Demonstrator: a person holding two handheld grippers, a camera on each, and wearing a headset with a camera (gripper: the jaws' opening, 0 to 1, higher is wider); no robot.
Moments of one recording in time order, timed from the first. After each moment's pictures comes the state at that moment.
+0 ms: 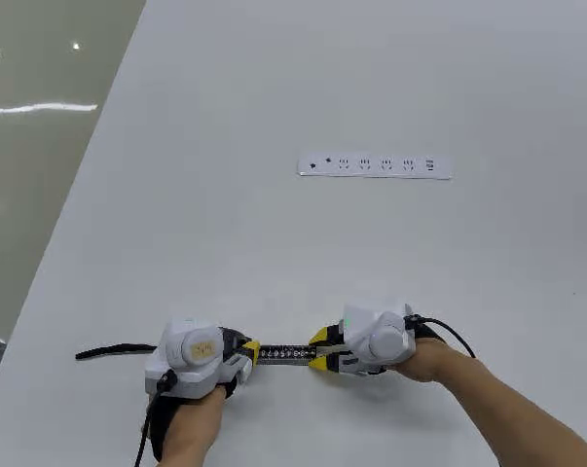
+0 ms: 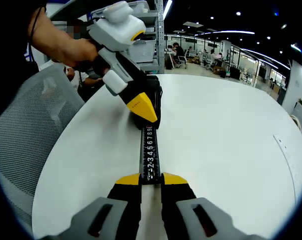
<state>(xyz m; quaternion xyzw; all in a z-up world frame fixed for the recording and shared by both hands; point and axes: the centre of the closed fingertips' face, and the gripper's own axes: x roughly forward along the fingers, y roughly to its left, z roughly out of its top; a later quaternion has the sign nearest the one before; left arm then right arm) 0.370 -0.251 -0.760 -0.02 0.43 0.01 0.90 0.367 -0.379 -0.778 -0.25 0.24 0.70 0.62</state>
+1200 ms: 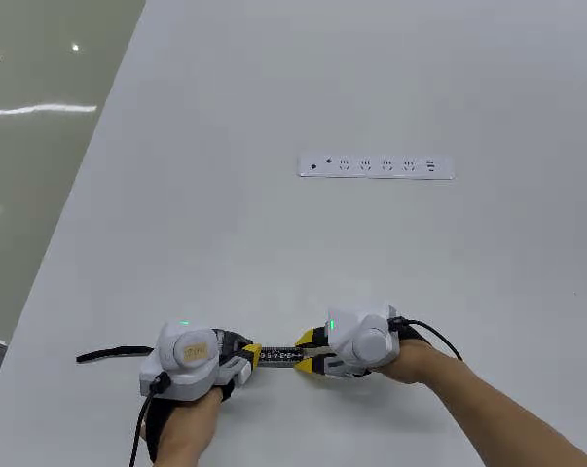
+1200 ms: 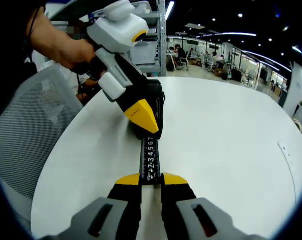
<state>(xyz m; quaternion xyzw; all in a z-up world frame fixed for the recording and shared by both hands) 0.370 -0.251 -0.762 -0.04 0.43 0.00 0.90 0.364 -0.356 -0.778 -0.25 0.24 0.70 0.62</state>
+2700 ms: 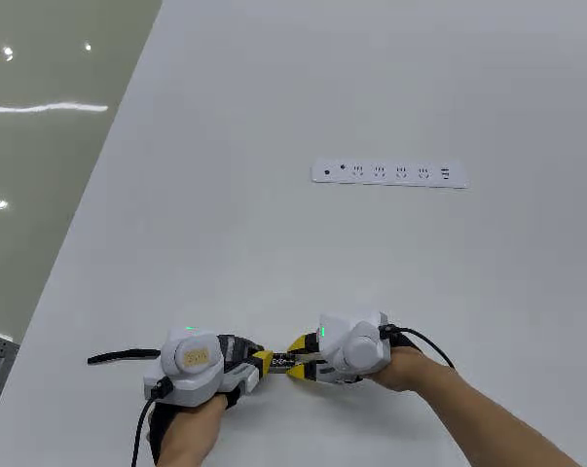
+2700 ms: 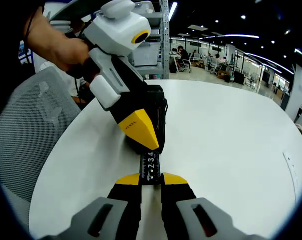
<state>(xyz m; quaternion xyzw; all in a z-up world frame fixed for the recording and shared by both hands) 0.370 -0.252 -0.764 -0.08 0.43 -0.03 0.90 0.361 -0.326 -0.778 -0.25 0.23 0.71 0.61</state>
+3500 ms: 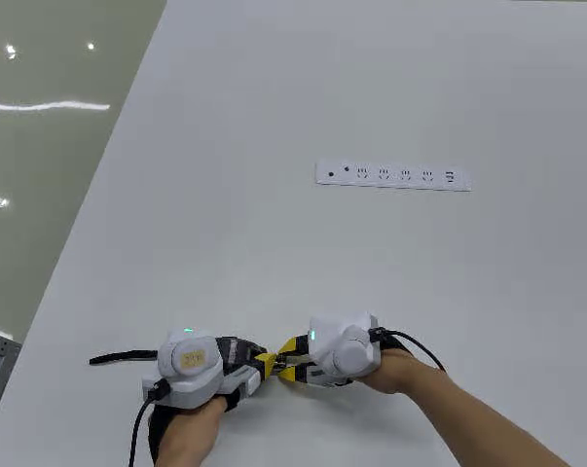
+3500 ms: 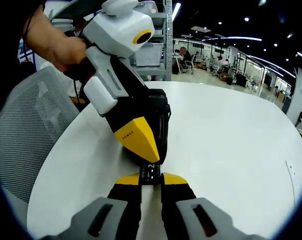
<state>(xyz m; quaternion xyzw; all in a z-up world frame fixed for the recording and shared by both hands) 0.369 -0.253 -0.764 -0.10 0.43 -0.04 0.90 0.358 -0.308 -0.778 -0.25 0.22 0.72 0.61</state>
